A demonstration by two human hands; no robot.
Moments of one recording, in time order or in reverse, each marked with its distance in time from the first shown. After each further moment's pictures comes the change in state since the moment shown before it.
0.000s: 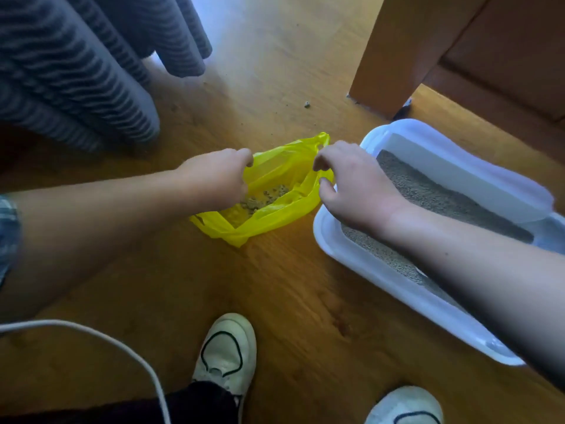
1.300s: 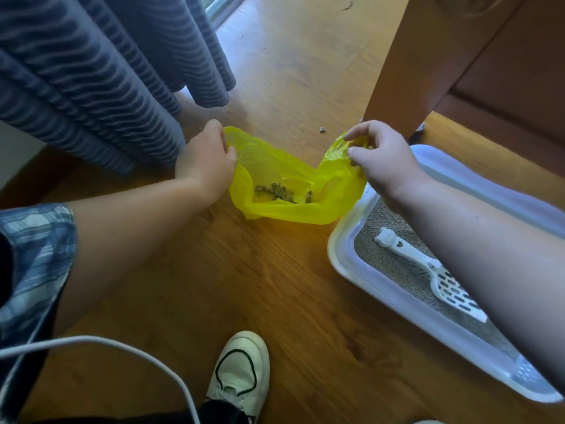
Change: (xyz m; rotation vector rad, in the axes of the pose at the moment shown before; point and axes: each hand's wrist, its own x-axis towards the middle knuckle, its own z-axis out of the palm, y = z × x) left_hand 0.011 -0.029 -0.025 -0.390 0.569 -0.278; right_hand 0.051 0.011 -0.030 0.677 0.193 0.342
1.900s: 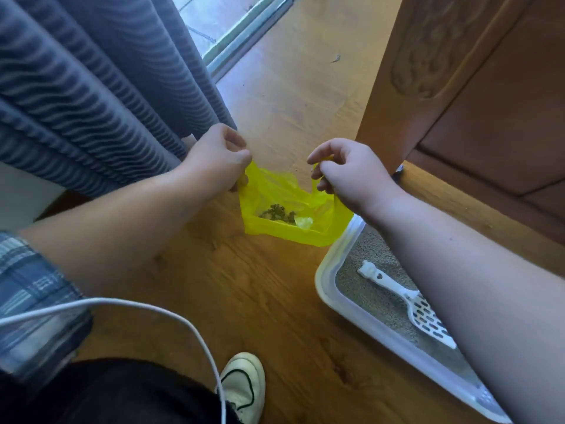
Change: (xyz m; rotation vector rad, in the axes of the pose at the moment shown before) left_hand 0.016 0.093 -0.097 -0.497 -0.188 -0.205; right_hand -0.001 -0.103 -0.025 0.015 -0.146 0.018
